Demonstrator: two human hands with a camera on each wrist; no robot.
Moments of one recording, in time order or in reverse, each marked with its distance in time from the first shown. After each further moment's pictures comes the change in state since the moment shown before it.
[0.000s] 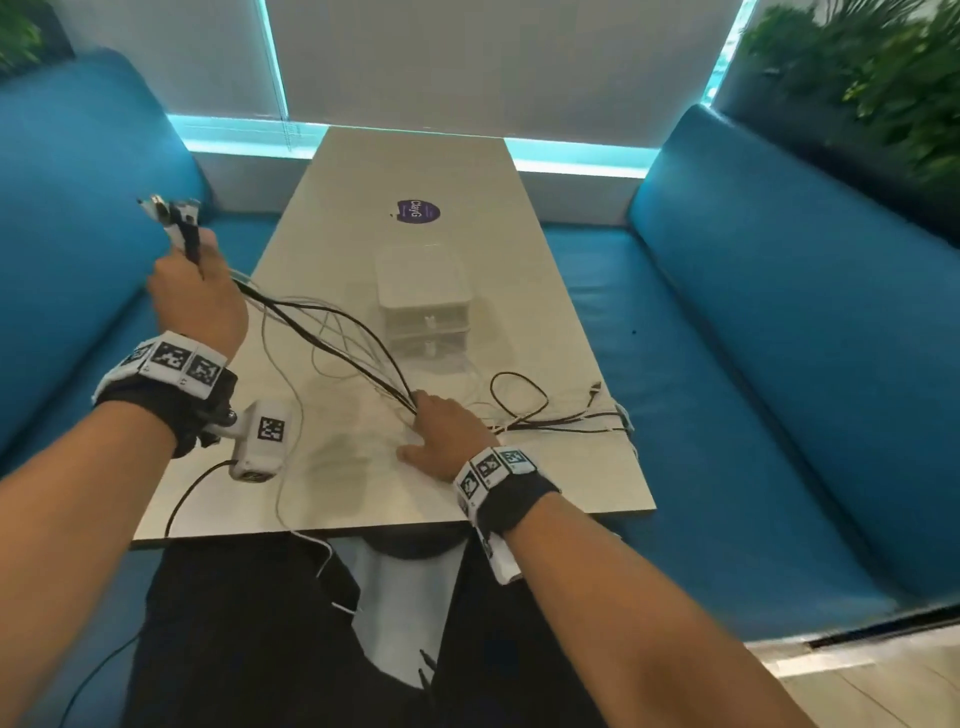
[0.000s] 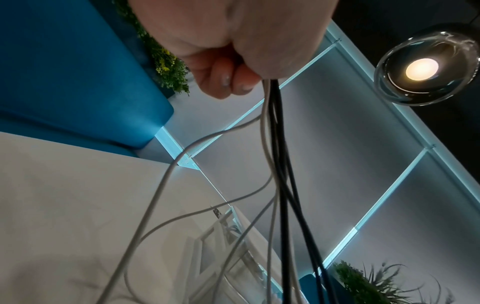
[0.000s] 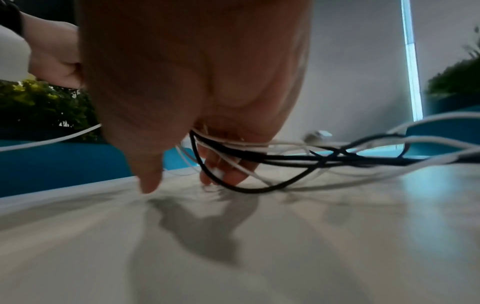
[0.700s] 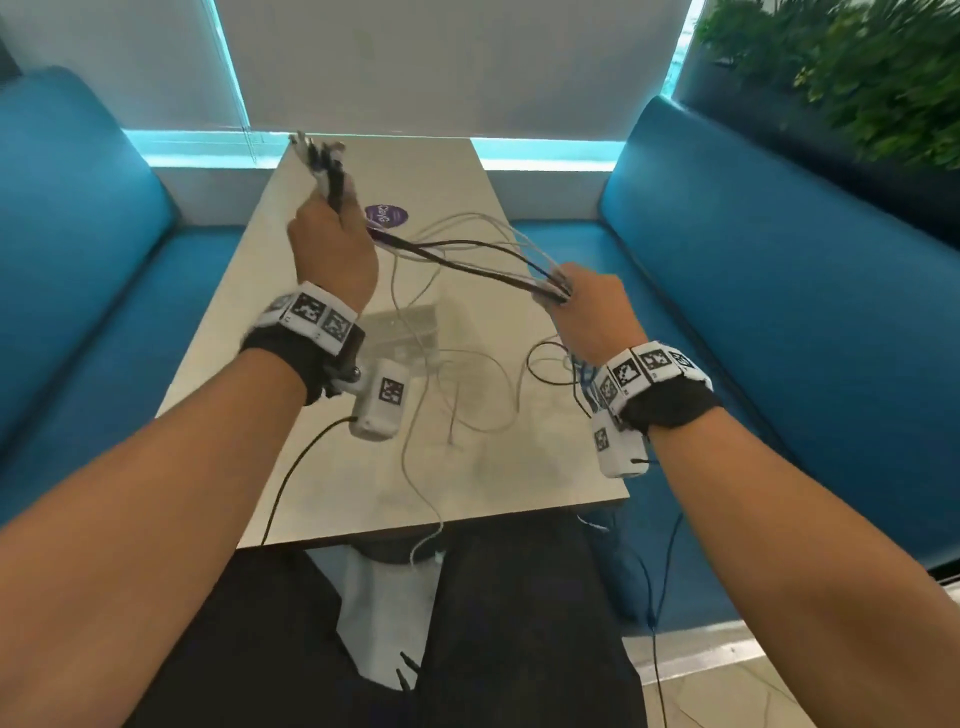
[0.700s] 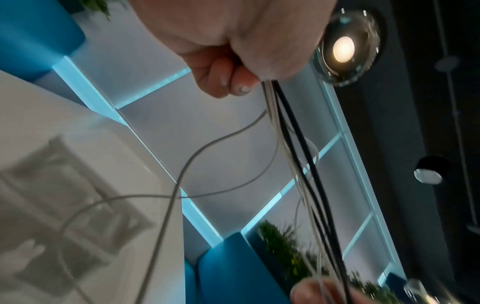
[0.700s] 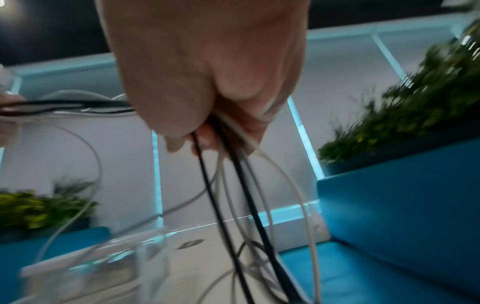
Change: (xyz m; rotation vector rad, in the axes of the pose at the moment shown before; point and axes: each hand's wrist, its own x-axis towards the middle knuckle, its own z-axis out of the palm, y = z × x) left_hand -0.060 0.129 0.082 -0.242 -0.190 0.183; right_hand -0.048 0.116 -0.168 0.010 0.619 0.227
